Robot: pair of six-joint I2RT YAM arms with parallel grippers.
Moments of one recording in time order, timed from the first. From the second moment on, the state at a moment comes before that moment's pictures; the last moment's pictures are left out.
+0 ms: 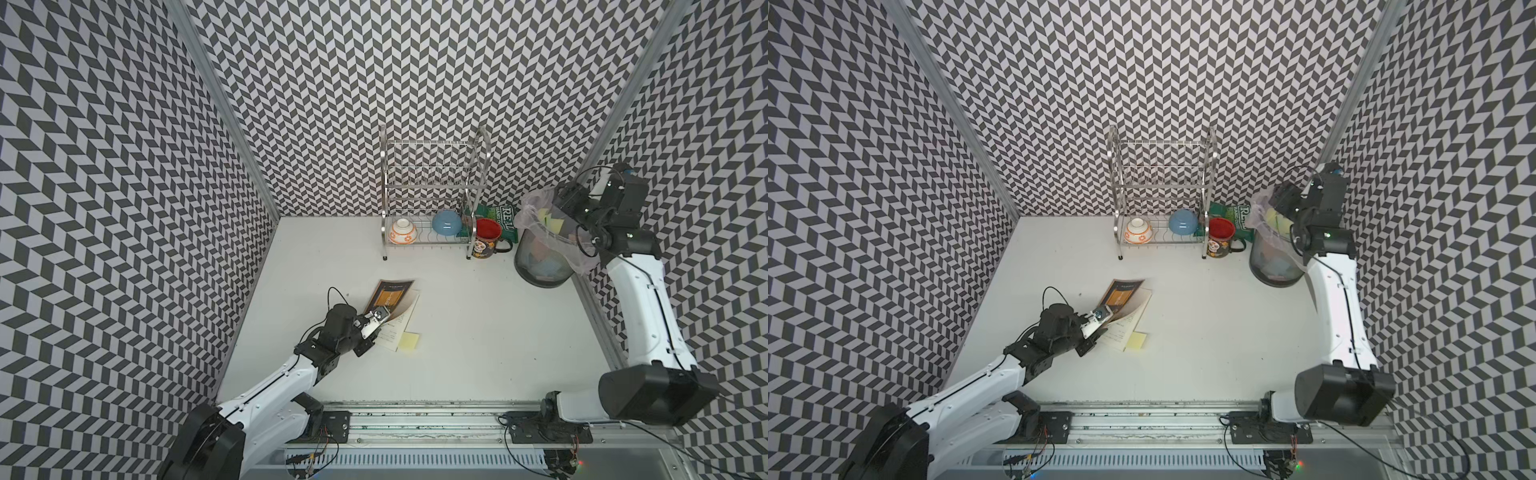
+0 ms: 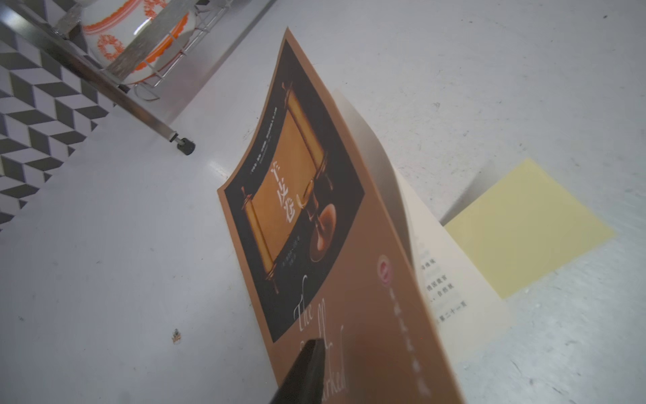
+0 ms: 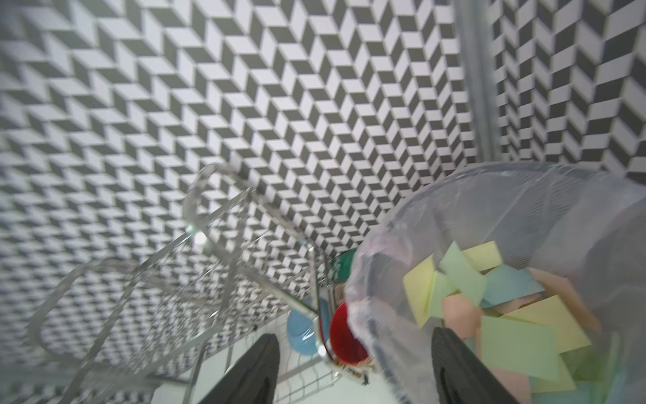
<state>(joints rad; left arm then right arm) -0.50 1.00 0.39 -0.12 0.15 0.52 -0.09 1.37 1.54 -0.48 -0.12 0.52</state>
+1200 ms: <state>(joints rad) -0.03 1.48 0.65 -0.20 0.13 0.39 0.93 1.47 0.64 0.31 -0.35 0.96</state>
